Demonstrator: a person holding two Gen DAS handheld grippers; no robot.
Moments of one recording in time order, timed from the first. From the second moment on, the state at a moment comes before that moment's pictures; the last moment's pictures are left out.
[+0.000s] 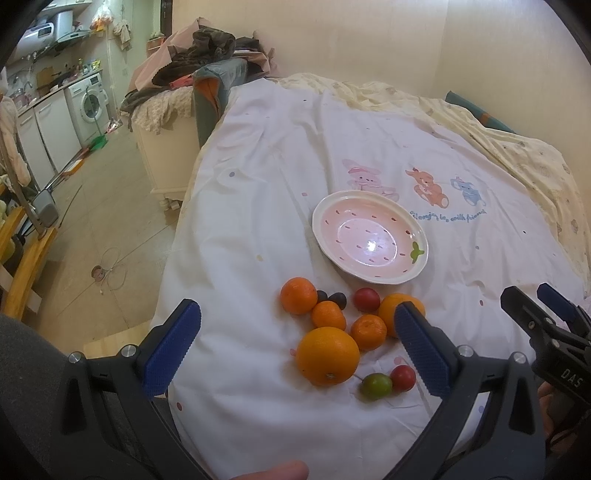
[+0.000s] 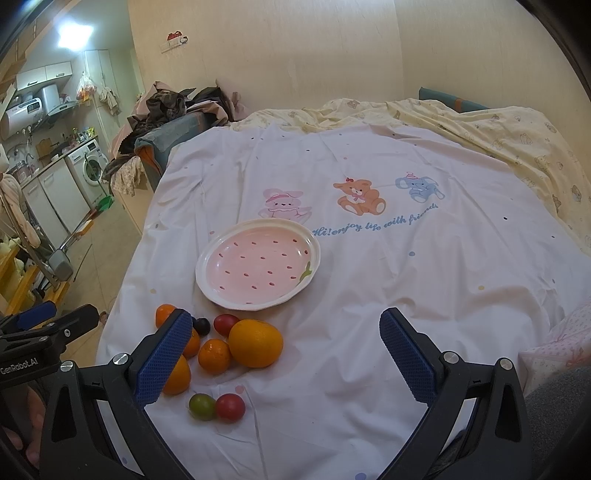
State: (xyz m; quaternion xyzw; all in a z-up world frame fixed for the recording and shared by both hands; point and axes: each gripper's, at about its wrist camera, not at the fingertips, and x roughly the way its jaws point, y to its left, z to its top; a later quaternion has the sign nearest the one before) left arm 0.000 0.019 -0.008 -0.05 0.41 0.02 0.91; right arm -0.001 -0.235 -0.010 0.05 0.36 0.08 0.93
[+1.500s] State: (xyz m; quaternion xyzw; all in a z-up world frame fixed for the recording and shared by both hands) left arm 0.052 0.028 -0.025 -0.07 0.54 0.05 0.84; right arm 0.055 -0.262 -0.016 0.03 0.45 0.10 0.89
